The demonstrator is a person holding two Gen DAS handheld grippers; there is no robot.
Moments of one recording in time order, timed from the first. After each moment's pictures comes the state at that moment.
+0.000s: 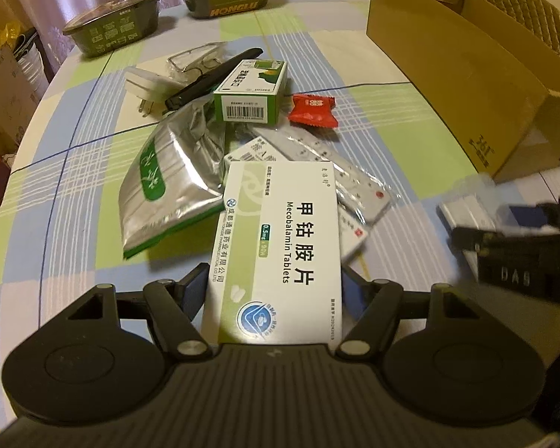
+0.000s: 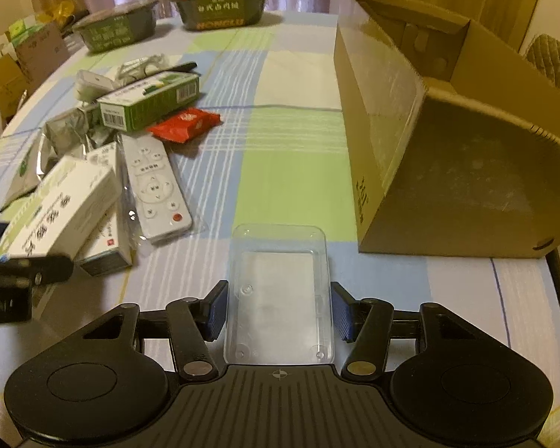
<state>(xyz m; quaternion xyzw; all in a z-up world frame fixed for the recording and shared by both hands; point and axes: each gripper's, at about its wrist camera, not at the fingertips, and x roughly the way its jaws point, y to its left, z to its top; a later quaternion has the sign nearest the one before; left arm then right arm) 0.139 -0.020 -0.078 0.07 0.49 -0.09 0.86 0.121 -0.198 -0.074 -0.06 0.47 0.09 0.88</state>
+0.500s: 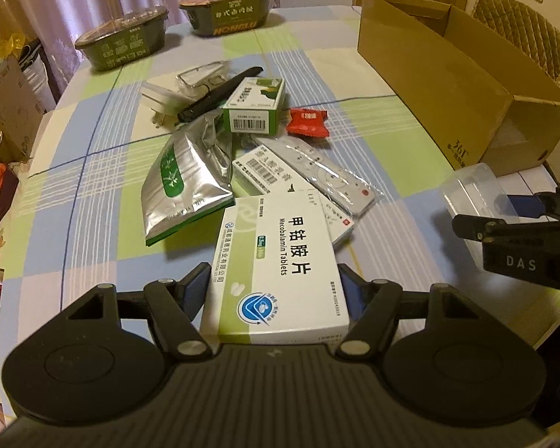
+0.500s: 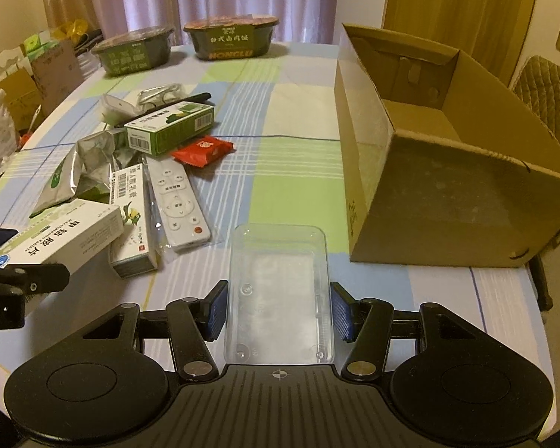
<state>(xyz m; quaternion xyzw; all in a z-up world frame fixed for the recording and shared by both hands) 0.111 -0.011 -0.054 0.07 0.47 -0.10 0.87 0.095 -0.200 -0.053 -0.05 0.44 0.10 0.89</state>
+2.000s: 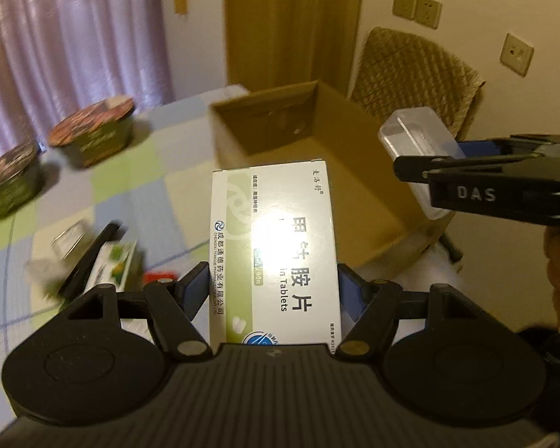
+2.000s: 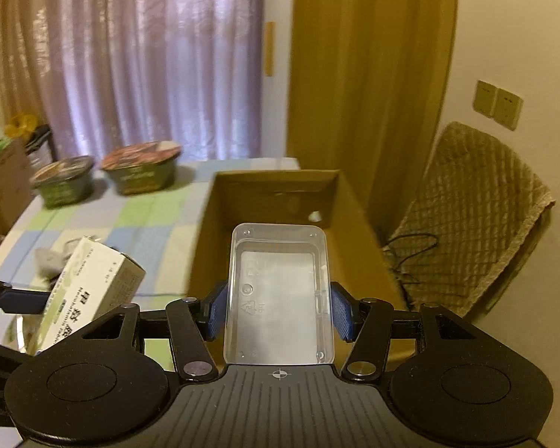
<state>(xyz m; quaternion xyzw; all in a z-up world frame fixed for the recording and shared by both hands) 0.177 -0.173 0.054 0.10 0.40 -0.25 0.88 0.163 -0.322 0.080 -0.02 0.33 0.03 0.94</state>
